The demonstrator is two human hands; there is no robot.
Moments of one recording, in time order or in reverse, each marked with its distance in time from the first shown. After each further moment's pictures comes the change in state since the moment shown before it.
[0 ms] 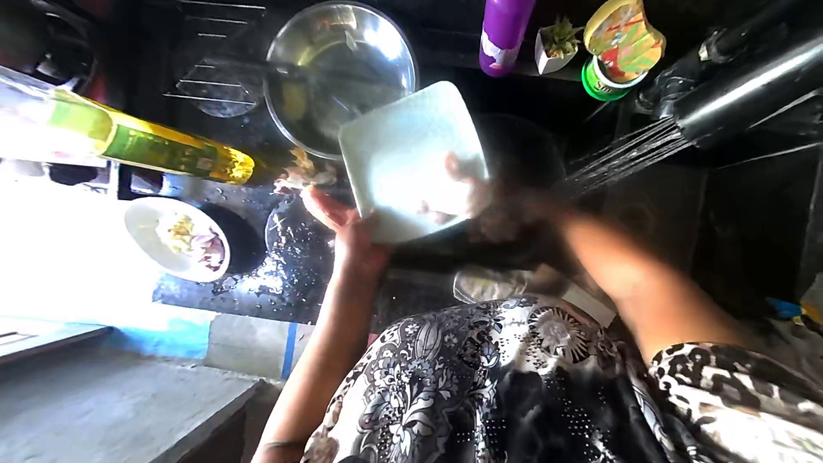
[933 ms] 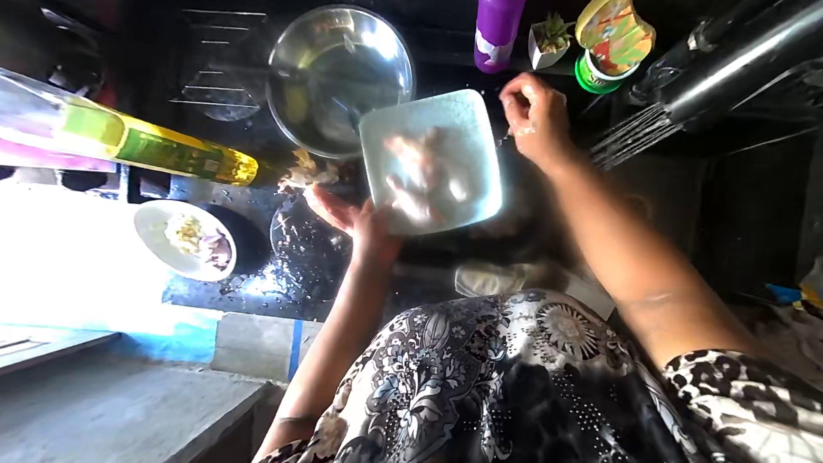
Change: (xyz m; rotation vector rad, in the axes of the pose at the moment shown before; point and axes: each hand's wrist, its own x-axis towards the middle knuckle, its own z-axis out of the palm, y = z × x) left_hand 0.021 -0.019 0.005 0.091 -0.125 0.046; right_hand -0.059 -0.228 -0.161 0.101 0.601 -0.266
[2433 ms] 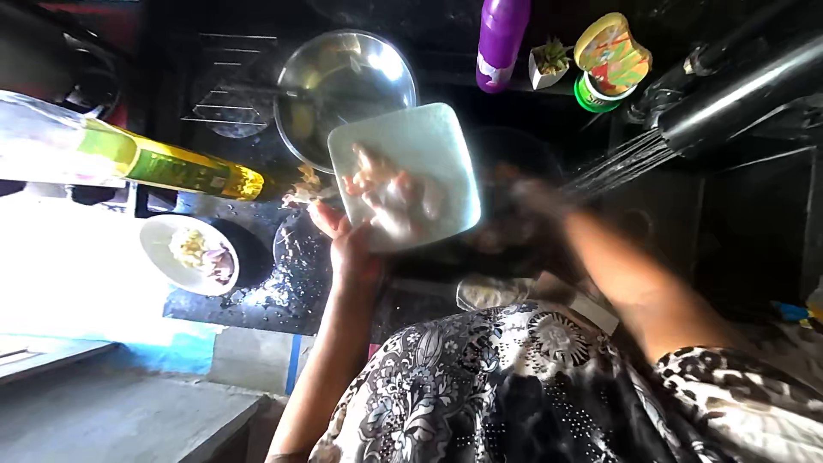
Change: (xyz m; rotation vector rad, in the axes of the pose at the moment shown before) left_hand -0.007 0.020 -0.018 0.002 0.099 0.114; right_hand -0.064 0.131 0.051 0.317 -0.445 0.243
